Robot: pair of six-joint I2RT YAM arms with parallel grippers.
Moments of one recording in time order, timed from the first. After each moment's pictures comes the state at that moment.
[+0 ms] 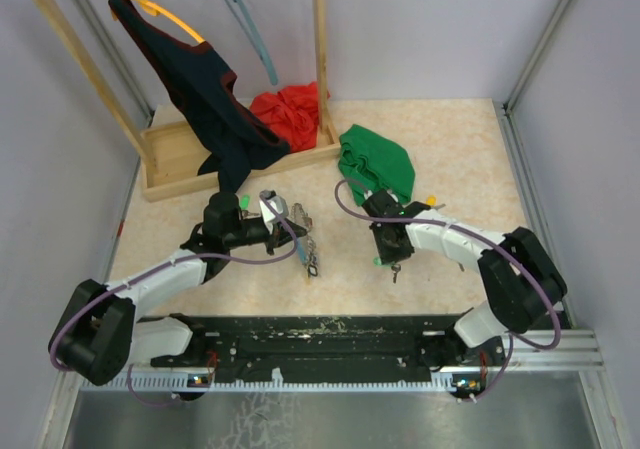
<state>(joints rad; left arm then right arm) -0.51 1.20 0.48 0.44 0.74 0.23 0.64 1.48 0.85 -0.67 0.18 0.37</state>
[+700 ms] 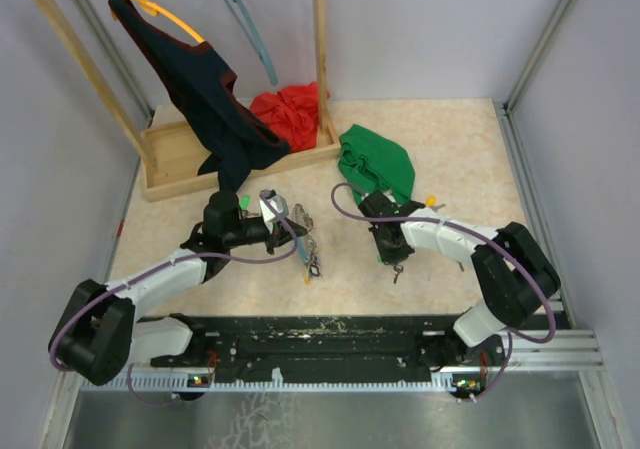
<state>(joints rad) -0.51 1.20 0.49 0.43 0.75 0.23 0.66 1.53 0.87 -0.70 0.22 0.35</state>
